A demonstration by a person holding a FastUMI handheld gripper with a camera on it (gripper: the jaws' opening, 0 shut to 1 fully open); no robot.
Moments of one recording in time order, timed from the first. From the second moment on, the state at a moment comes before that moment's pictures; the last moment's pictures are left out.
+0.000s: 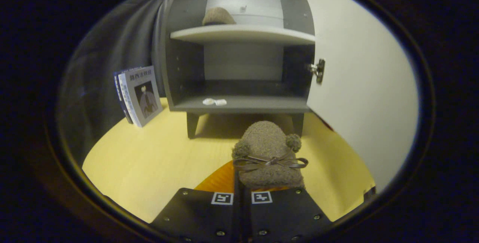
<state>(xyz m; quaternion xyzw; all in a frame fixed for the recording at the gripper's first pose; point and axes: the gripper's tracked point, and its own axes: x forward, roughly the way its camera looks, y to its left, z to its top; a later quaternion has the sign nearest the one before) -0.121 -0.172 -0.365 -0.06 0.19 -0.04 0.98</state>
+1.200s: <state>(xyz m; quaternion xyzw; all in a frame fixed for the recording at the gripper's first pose) 0.093 -0.146 -0.055 -0.09 0.05 -0.06 0.99</state>
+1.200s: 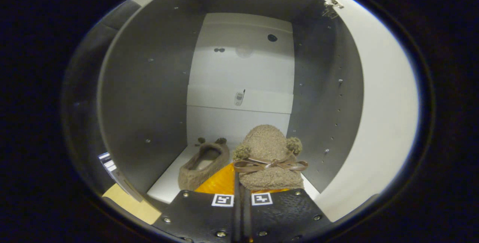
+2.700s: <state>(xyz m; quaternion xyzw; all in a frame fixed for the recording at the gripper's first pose) 0.116 -0.162 -0.095 -0.06 0.16 -0.07 0.98</state>
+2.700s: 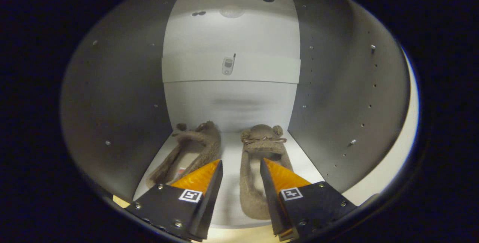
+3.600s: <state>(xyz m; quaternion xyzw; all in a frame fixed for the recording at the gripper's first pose) -0.080 -0.148 -0.058 -0.07 0.09 -0.01 0.99</state>
